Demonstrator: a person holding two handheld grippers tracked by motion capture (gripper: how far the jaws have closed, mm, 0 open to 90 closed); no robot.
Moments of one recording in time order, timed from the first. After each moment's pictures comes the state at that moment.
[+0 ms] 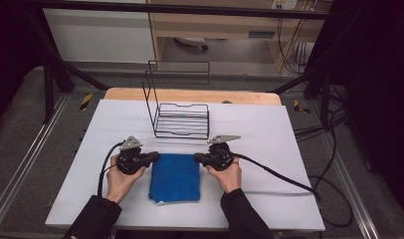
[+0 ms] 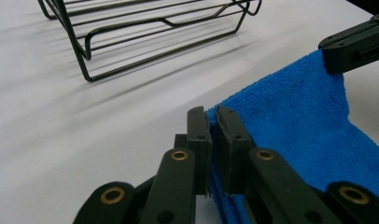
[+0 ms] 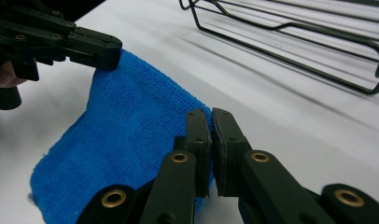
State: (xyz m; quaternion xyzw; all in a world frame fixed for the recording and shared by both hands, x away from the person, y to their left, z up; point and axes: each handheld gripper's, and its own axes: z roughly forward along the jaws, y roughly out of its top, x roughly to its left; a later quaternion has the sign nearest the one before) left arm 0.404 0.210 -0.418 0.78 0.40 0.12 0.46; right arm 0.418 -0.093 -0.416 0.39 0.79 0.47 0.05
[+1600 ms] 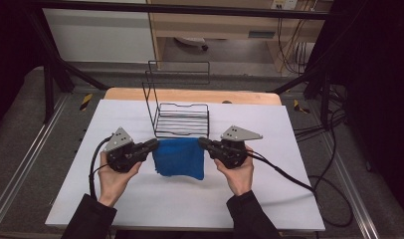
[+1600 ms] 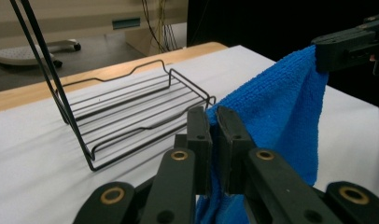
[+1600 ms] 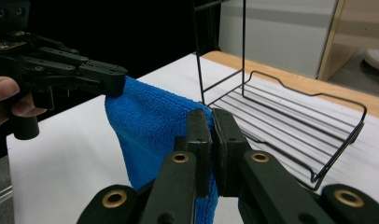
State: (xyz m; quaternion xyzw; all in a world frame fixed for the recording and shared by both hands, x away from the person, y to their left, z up) left arm 0.373 0.205 -0.348 0.74 0.34 0.19 0.54; right arm 0.383 -0.111 -0.339 0.32 0.74 0.57 0.15
